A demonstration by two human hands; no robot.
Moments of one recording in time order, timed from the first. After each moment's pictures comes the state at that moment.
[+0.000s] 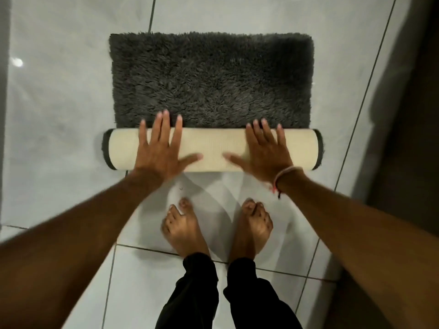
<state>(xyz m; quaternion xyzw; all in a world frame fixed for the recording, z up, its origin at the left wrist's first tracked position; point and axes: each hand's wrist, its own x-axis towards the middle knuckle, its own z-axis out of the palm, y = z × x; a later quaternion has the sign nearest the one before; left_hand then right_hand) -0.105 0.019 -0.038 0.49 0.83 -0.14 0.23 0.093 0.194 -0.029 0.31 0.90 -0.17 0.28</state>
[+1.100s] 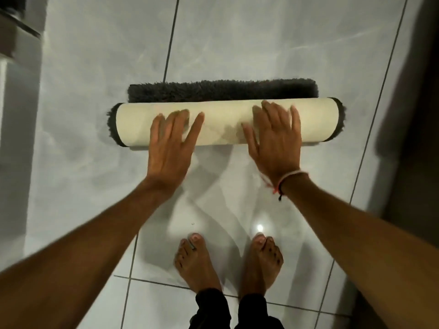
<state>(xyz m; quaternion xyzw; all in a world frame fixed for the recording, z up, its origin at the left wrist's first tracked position) -0.168 0.096 -0.012 0.55 0.83 -0.05 0.06 0.000 0.260 -0.003 0.37 0.92 -0.09 0.01</state>
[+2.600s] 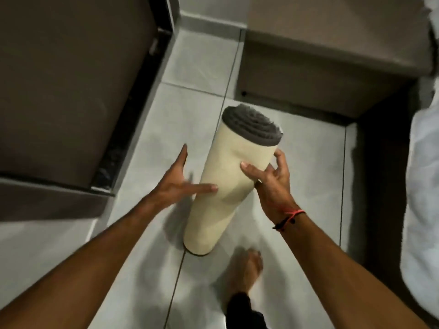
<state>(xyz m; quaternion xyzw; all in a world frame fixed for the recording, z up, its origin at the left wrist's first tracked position) -0.422 0.298 0.218 0.25 0.77 0.35 0.47 -0.234 0.444 0.246 0.44 0.40 -0.77 -0.24</state>
